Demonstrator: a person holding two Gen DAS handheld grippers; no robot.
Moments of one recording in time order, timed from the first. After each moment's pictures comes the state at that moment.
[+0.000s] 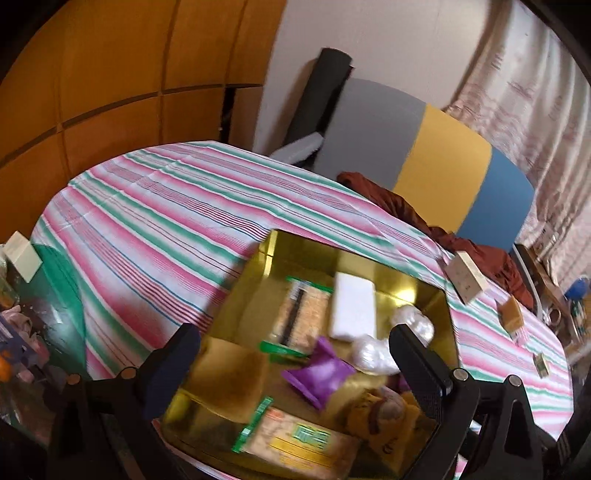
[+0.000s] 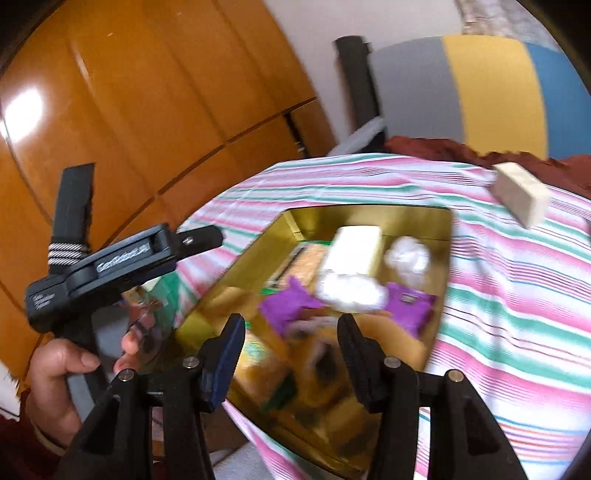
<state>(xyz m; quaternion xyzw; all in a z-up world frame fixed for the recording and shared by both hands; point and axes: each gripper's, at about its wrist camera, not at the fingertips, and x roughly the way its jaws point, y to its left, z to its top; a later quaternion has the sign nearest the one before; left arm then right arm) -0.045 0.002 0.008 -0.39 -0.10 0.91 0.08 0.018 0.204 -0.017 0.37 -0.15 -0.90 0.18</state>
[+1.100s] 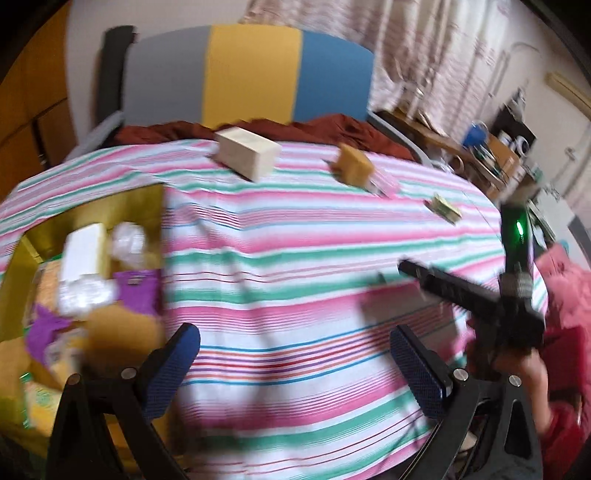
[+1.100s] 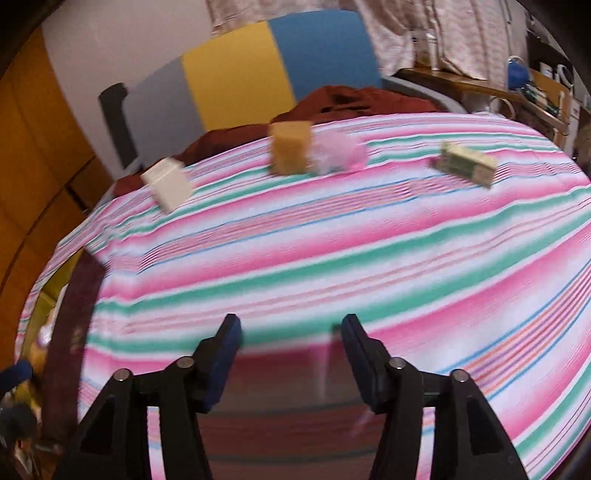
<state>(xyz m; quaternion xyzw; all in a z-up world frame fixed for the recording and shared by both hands) 0.049 0.256 -0.028 -0.44 0.07 0.83 0.35 0.091 0.476 -0.092 0.39 -0.23 -0.87 -0.20</state>
